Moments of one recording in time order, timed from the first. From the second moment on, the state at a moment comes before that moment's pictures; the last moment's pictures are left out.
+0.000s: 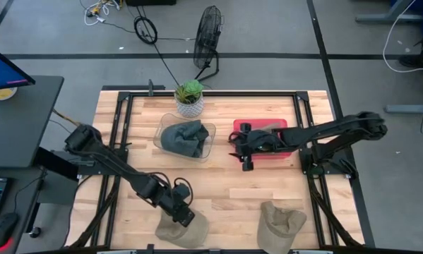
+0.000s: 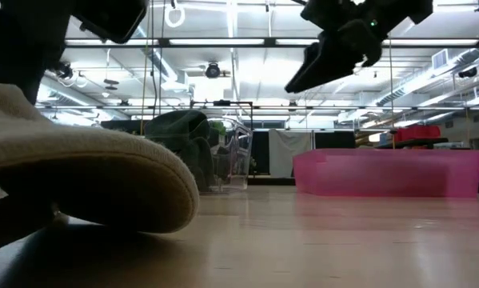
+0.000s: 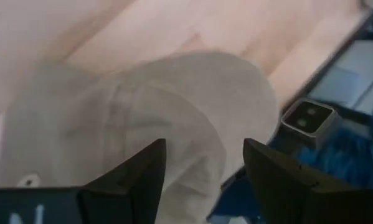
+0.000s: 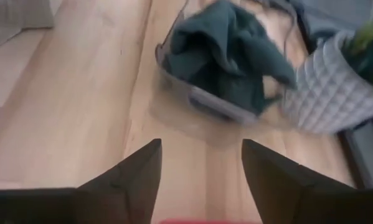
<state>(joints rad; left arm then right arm) -0.59 1.69 1.14 -0.46 0.00 -1.50 0.07 1.35 0.85 -0.16 0.21 -0.24</state>
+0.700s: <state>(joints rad) -0.63 1.87 1.14 -0.38 0.00 -1.40 0.07 1.44 0.85 0.10 0.11 -0.54</state>
